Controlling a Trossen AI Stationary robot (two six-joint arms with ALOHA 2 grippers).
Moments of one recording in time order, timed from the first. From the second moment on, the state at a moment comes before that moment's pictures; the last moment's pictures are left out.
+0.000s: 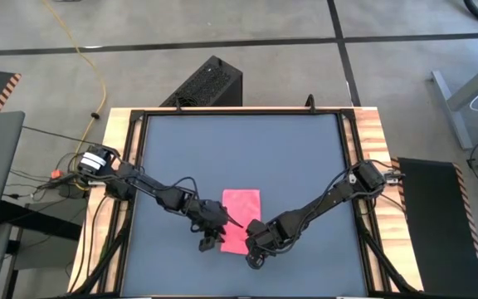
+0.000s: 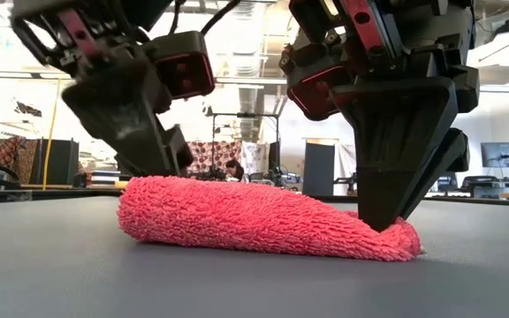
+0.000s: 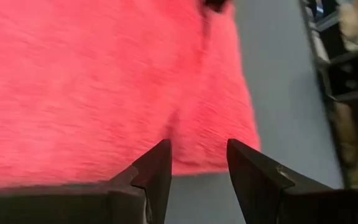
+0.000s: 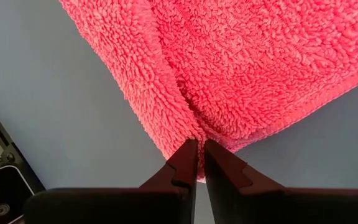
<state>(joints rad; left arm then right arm) -0.29 1.74 0.80 0.23 0.20 -0.49 0.48 2.00 1.34 -0.46 -0.03 1.18</state>
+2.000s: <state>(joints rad) -0.43 1.89 0.87 0.41 0.37 -0.77 0.48 2.00 1.34 -0.46 -0.02 1.17</state>
